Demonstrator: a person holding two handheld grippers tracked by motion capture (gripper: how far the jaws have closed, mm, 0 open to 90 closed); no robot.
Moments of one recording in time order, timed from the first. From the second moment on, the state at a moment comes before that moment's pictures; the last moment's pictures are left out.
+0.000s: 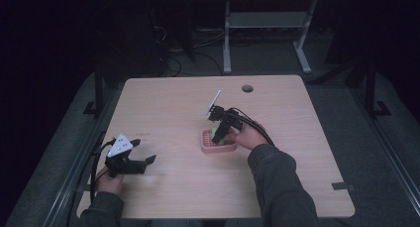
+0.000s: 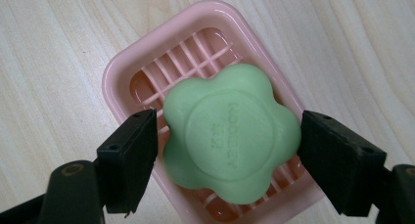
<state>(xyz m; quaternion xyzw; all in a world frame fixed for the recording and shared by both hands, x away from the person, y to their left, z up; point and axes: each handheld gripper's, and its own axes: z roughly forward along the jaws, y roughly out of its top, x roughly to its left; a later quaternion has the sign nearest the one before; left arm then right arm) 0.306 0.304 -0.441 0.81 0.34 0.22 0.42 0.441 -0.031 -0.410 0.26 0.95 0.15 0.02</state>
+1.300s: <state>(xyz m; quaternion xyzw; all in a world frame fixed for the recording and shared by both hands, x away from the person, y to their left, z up) 0.305 0.304 -0.442 0.81 0.34 0.22 0.42 0.429 -0.059 -0.394 0.27 0.94 0.18 0.03</state>
